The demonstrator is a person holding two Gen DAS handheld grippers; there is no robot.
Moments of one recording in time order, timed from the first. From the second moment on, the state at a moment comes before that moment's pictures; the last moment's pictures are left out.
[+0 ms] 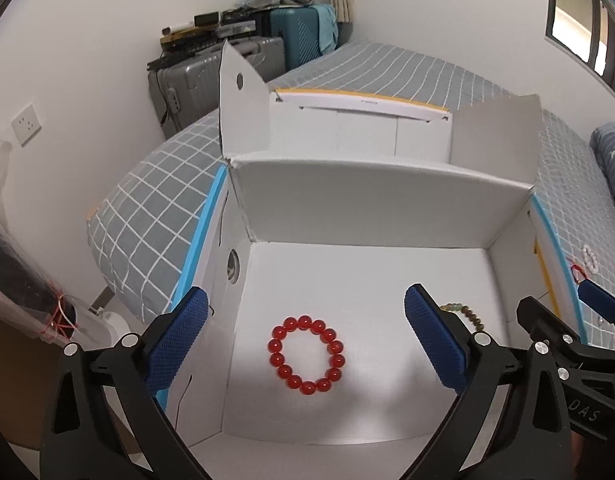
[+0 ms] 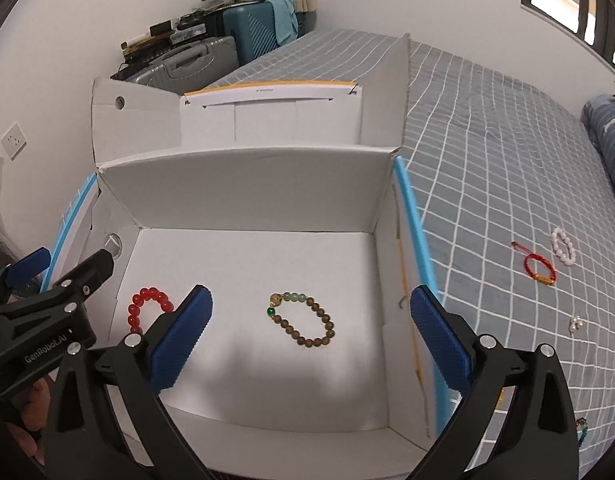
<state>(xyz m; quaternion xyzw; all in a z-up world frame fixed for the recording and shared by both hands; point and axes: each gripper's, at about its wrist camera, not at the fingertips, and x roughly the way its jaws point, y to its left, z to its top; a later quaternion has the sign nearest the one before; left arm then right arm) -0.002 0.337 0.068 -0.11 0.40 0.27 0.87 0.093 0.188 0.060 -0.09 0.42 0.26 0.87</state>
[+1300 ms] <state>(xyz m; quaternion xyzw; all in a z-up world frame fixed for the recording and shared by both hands) 0.089 0.093 0.107 -0.06 0.40 0.07 0.91 0.098 -0.104 0.093 -0.01 0.40 0.06 0.92</state>
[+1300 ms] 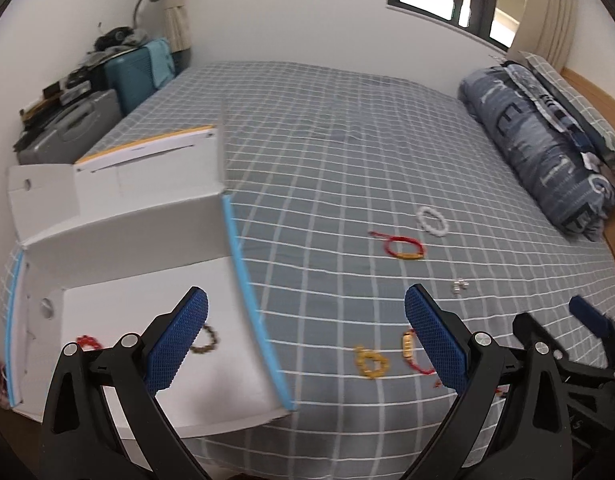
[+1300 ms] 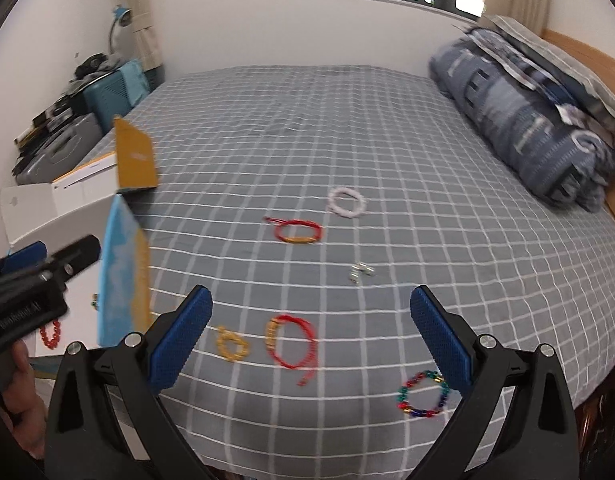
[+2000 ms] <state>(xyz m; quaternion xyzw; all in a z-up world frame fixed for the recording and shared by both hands) 0.133 0.010 0.033 -0.01 0.47 0.01 0.88 0.095 -0.212 0.030 0.02 0.45 0.01 0.89</state>
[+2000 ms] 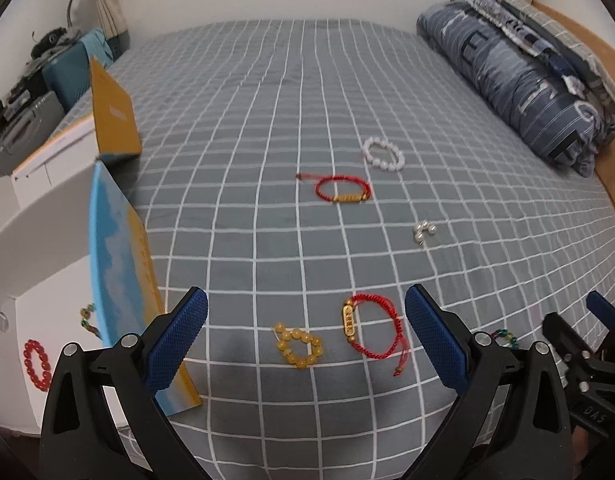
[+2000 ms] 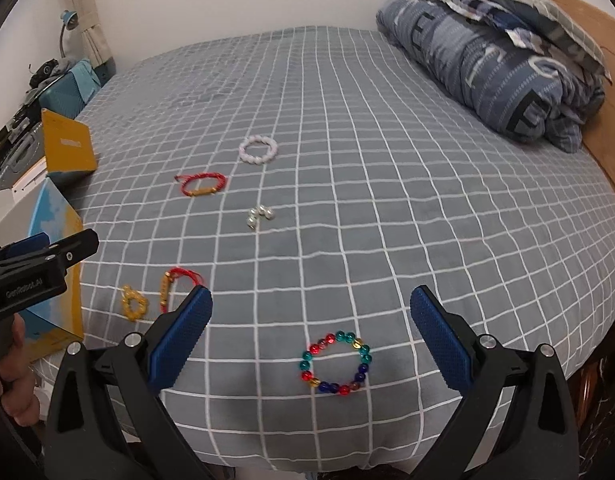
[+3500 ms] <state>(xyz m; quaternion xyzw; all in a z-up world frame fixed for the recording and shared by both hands) 0.173 0.035 -0.084 -0.04 0.59 0.04 0.81 0.119 -0.234 -0.068 0.03 0.56 0.03 0.83</state>
